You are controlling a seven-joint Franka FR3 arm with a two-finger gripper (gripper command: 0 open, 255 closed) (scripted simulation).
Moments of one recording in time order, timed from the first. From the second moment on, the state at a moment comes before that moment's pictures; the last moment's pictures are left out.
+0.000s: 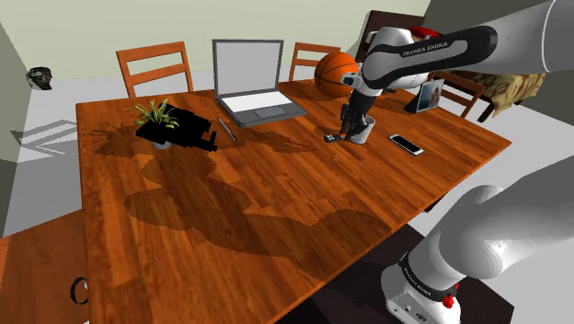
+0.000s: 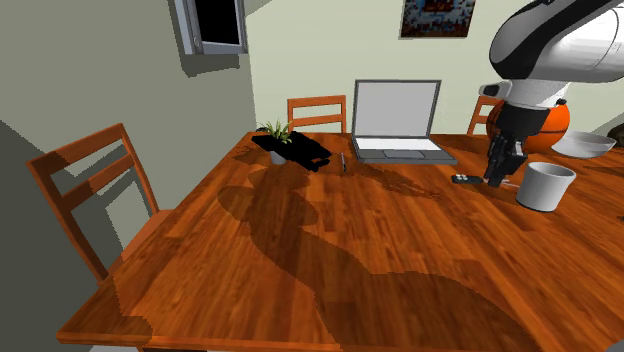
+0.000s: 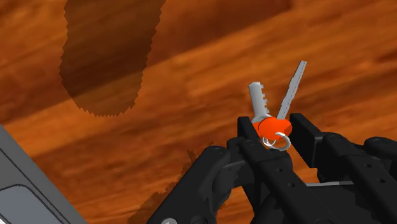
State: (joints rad) arm 0.05 -0.33 -0.33 -2.43 -0.05 2.15 -1.41
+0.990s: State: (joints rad) arm 0.06 -0.22 -0.35 -2.53 -0.01 2.37 -1.45
